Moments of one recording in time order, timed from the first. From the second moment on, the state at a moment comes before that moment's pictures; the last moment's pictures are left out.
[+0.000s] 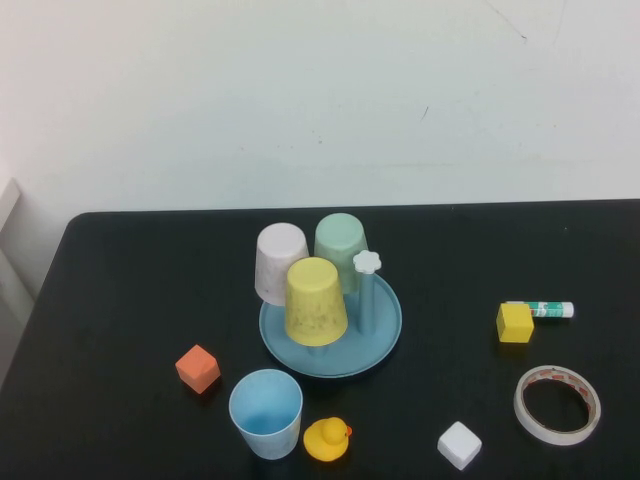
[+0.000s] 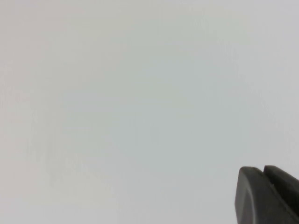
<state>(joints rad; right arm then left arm) -0.03 -0.02 0.03 -0.19 -0.57 0.08 0.00 -0.01 0.02 0.03 -0.54 -0.03</state>
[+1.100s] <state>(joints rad) -0.02 0.89 -0.67 0.55 0.82 -0.84 0.00 0.37 -0.48 -0.08 0.54 0.02</state>
